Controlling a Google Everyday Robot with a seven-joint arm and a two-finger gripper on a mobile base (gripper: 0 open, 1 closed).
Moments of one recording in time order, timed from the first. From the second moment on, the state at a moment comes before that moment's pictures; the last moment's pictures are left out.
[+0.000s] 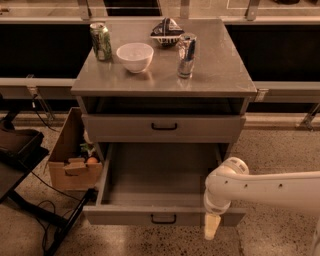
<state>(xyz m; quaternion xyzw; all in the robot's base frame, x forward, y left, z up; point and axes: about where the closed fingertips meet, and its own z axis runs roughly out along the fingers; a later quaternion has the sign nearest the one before) 0.483 -0.196 0.435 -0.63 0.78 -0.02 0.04</state>
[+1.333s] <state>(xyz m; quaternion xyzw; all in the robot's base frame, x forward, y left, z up) 0.418 -0.199 0.411 -0.61 0.79 0.03 -0.01</state>
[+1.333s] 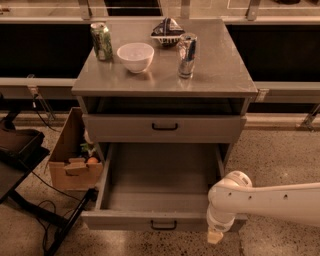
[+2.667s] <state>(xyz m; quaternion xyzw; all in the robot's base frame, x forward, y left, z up) 0.385 -0.210 0.414 -0.60 0.80 0.03 -0.03</state>
